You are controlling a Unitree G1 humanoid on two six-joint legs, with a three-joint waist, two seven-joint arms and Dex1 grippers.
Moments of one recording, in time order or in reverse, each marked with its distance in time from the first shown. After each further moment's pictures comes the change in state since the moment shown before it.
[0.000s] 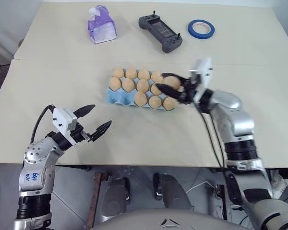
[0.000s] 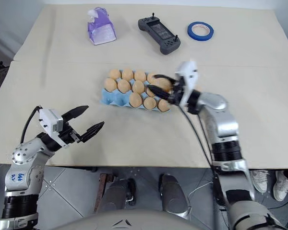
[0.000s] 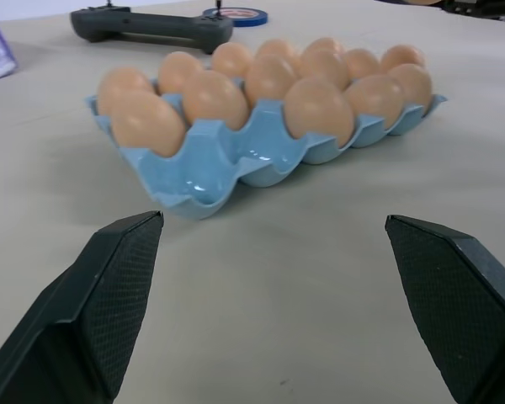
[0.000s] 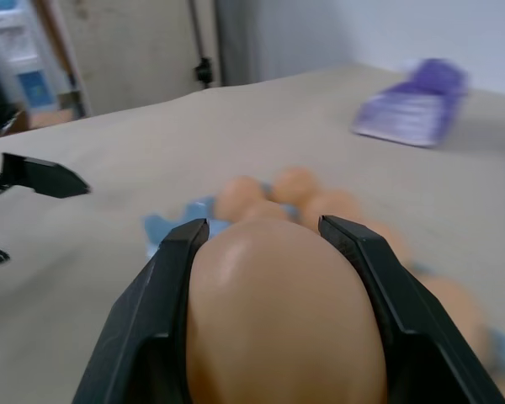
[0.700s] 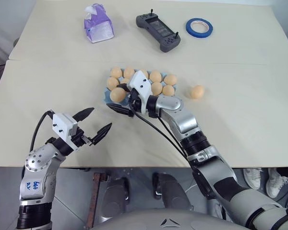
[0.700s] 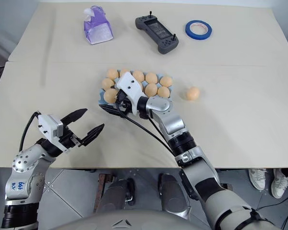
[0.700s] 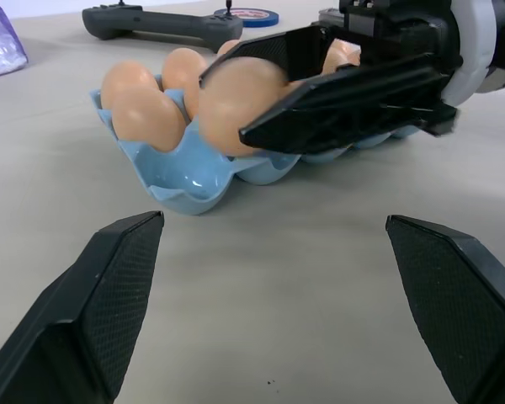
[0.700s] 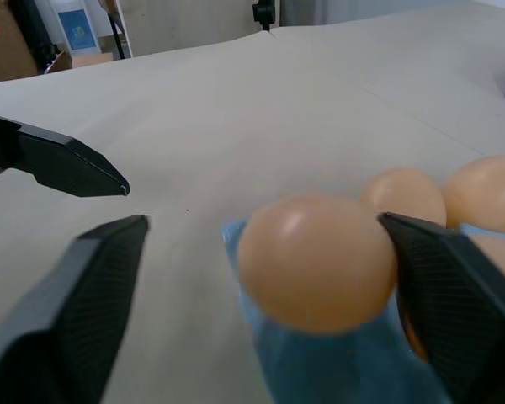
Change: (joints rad) left arm 0.077 -0.024 -0.012 -0.088 0.000 0.004 0.063; right arm -0.122 0.254 0.157 0.291 -0.204 -0.121 -0.068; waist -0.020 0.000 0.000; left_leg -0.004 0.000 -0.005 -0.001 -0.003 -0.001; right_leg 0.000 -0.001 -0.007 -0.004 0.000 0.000
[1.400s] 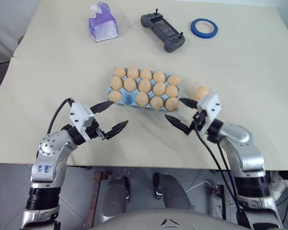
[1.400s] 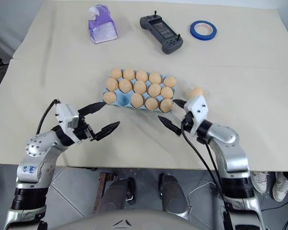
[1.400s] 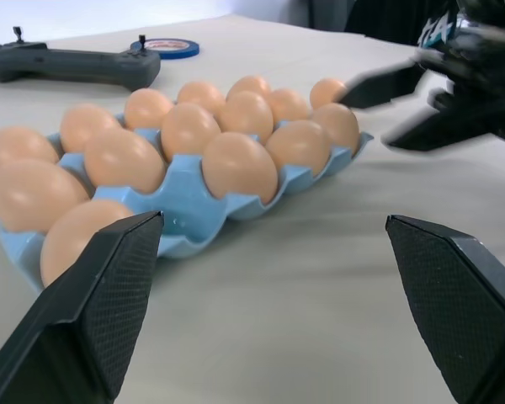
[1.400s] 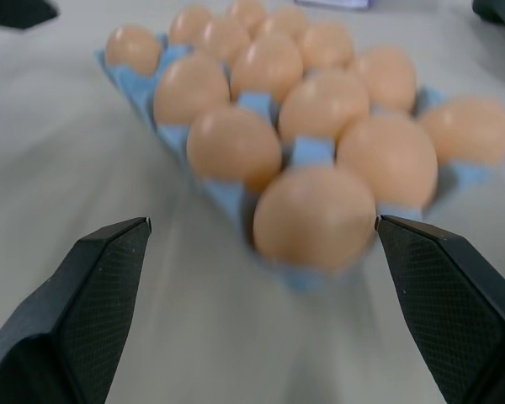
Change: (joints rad) left arm -0.205 0.004 -0.121 0.083 -0.002 0.039 -0.098; right arm 0.609 -0.397 -0.291 -0.619 0.130 0.102 0.002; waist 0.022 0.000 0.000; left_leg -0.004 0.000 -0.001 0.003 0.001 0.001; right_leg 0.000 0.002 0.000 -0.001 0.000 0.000
